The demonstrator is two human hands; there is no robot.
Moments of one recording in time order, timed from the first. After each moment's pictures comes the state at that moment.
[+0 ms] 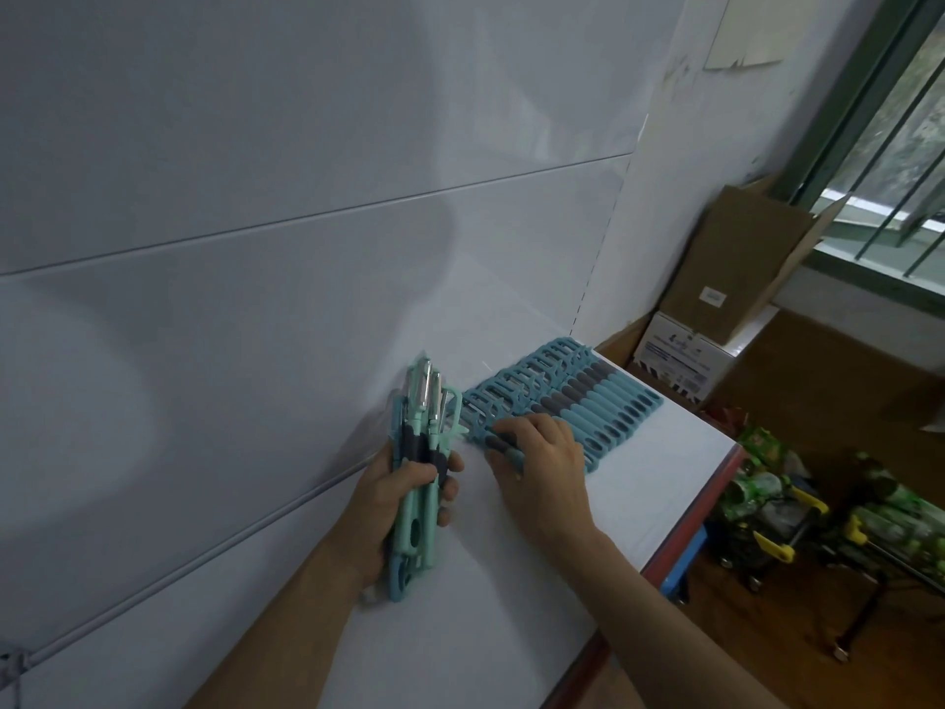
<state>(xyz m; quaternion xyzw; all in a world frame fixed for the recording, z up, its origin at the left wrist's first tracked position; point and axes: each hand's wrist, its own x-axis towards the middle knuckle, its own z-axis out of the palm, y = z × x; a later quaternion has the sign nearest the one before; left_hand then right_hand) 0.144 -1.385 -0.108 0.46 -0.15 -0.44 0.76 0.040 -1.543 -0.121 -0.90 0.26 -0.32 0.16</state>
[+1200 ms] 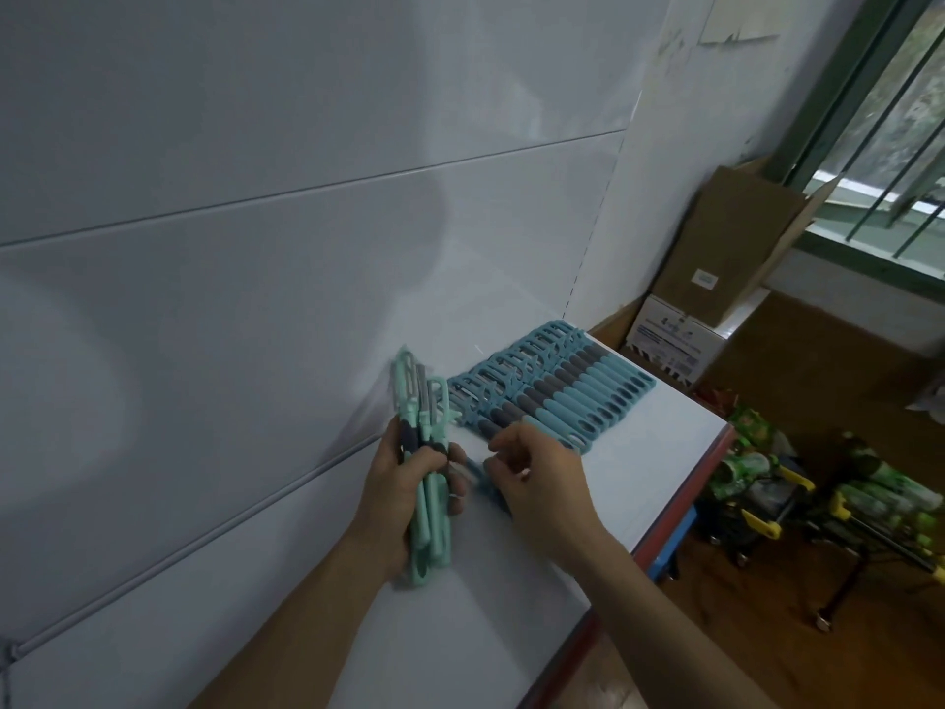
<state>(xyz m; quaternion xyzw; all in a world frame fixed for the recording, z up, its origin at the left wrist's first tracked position) 0.124 -1.400 -0.104 0.49 -0.11 -0.39 0.77 0.014 -1.524 -0.093 -0.85 0.32 -0.18 0.38</state>
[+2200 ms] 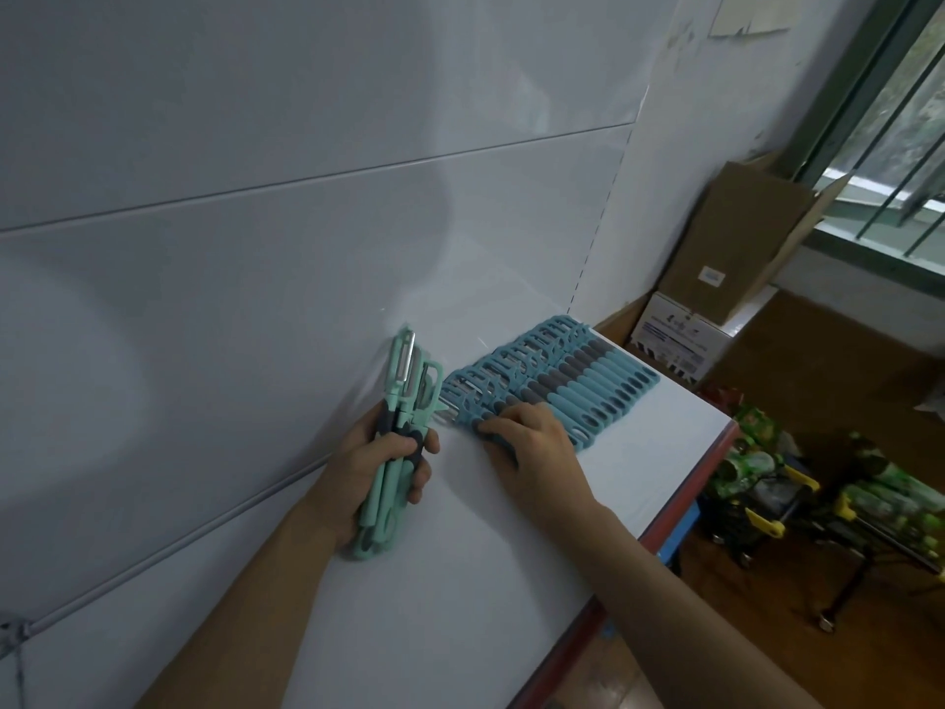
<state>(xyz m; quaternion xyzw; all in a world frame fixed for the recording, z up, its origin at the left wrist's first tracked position) 0.161 -1.373 -0.099 0.51 -0.20 -0.43 0.72 0.033 -1.553 -0.130 -0.94 0.15 -0.27 0.13</state>
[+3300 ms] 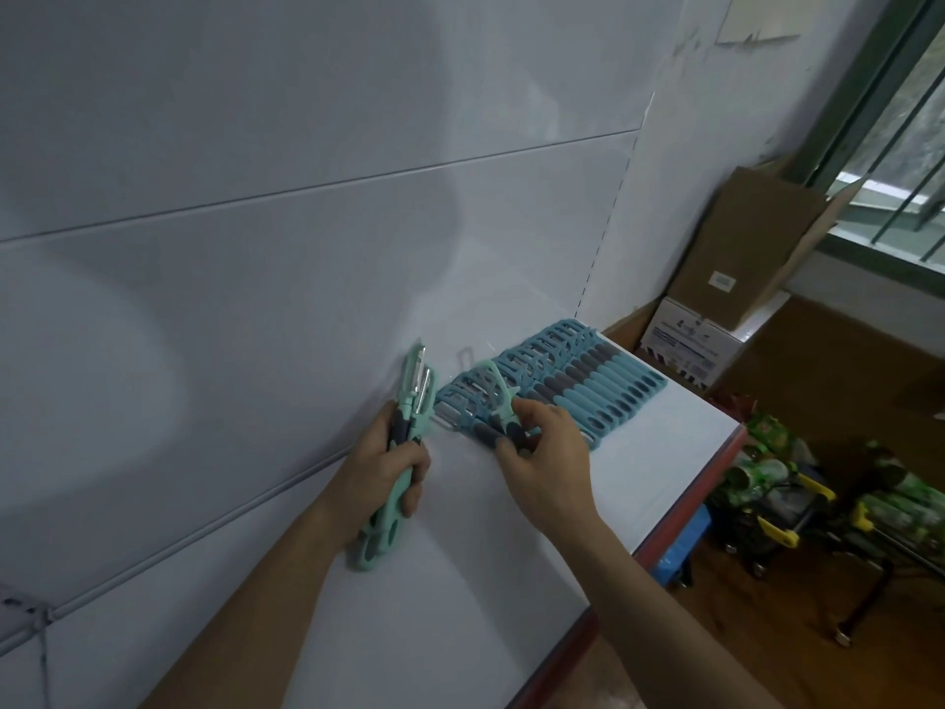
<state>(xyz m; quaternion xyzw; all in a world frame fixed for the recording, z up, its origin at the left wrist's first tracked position) 0.157 -1.374 -0.101 0.61 -0.24 -0.37 0.66 0.028 -1.524 -0.102 -0.83 0.34 -0.27 0.36</state>
